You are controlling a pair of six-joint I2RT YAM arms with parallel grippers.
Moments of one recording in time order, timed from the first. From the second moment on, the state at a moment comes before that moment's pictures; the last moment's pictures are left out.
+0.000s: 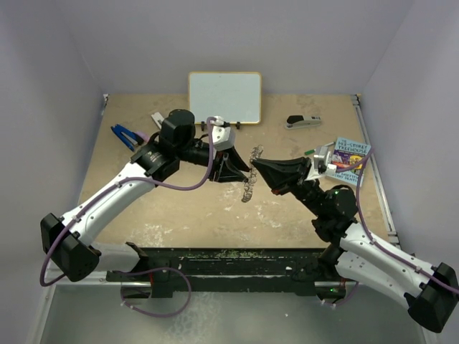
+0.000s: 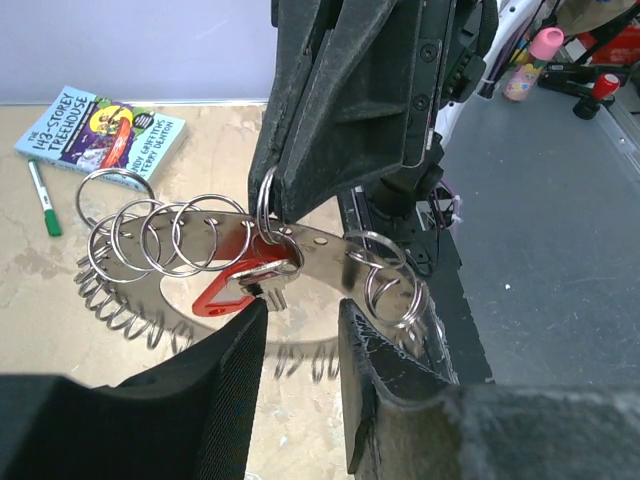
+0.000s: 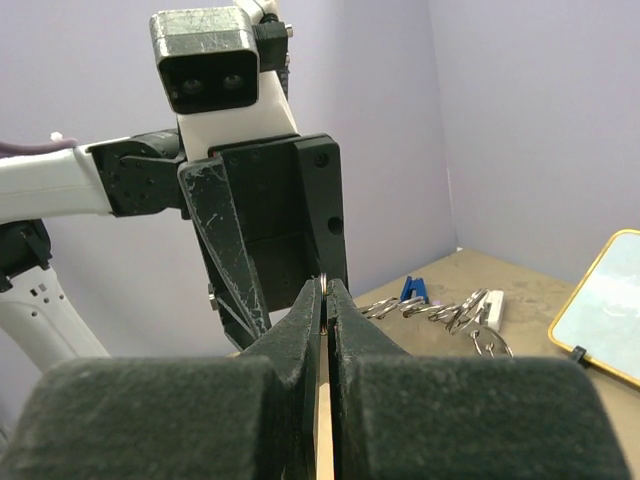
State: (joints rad) left arm -0.67 1.31 1.28 -0.25 1.04 0.15; right arm 0.77 0.77 0.48 0.83 -0.18 0.38
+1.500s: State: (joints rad) left arm -0.70 1.34 1.34 -0.47 0.84 0.45; right arm 0.77 0.71 0.48 0.62 -0.14 0.42
